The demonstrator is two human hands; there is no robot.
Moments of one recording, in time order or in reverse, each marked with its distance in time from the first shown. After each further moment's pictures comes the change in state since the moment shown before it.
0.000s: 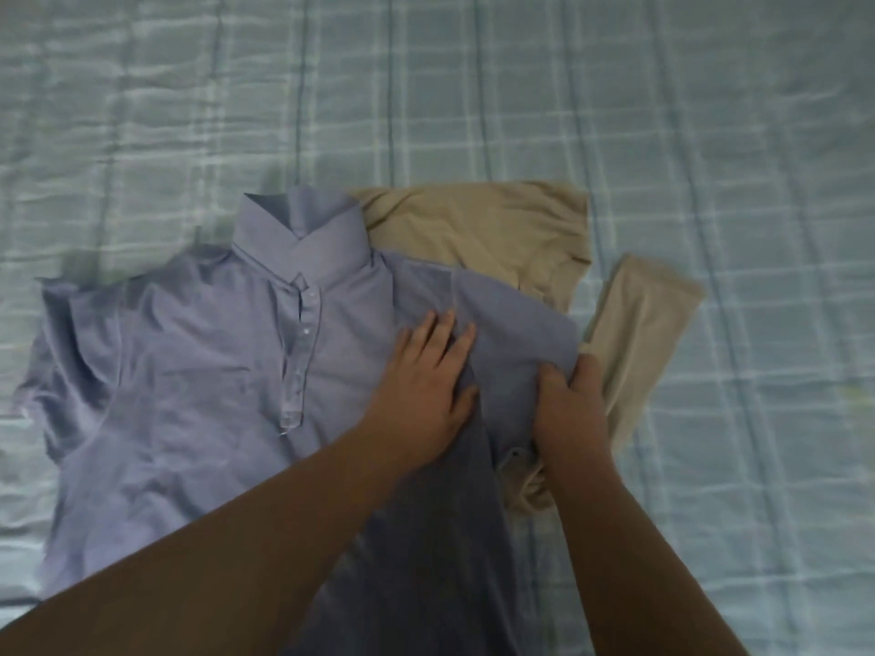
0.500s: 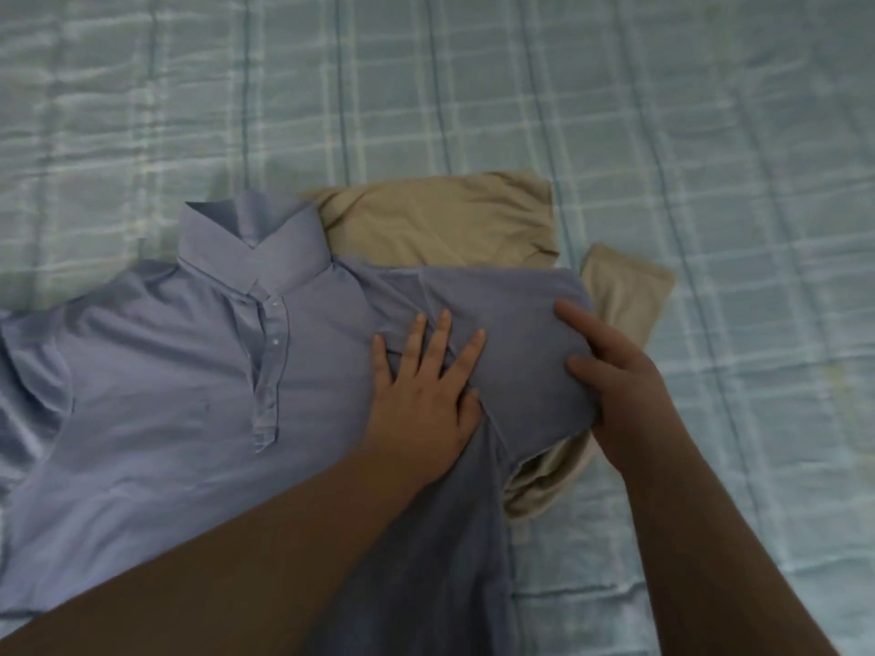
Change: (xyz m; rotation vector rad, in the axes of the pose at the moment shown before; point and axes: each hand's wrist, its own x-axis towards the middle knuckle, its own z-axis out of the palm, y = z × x) left_hand 0.012 0.036 0.023 0.171 0.016 -0.050; right_hand 0.058 0.008 -0.074 0.442 -0.399 -0.100
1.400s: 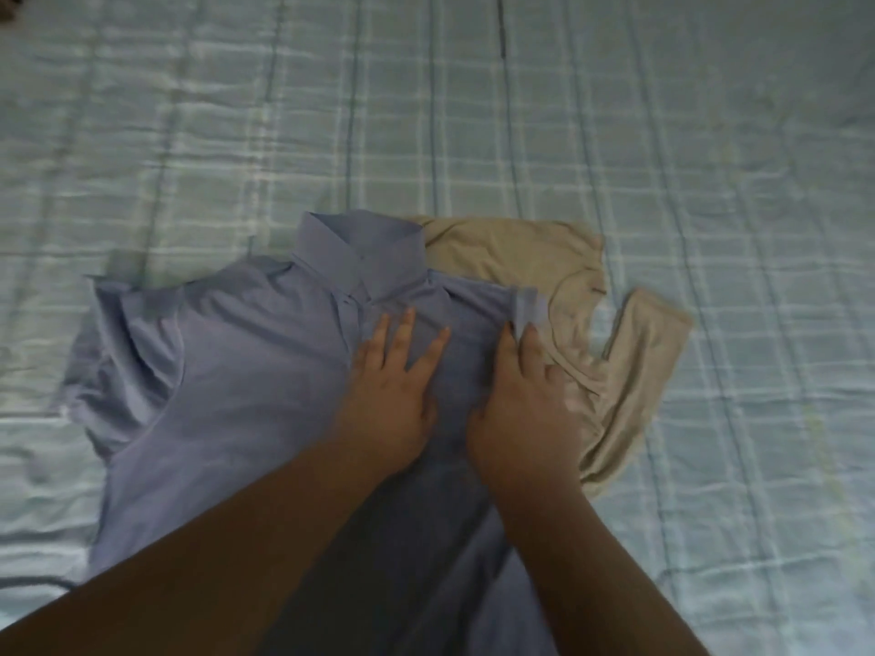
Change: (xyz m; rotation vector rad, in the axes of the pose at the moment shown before) left_hand -0.059 -0.120 -0.053 -0.142 0.094 -0.042; right_hand -0.077 0.000 0.203 -1.492 0.201 -0.244
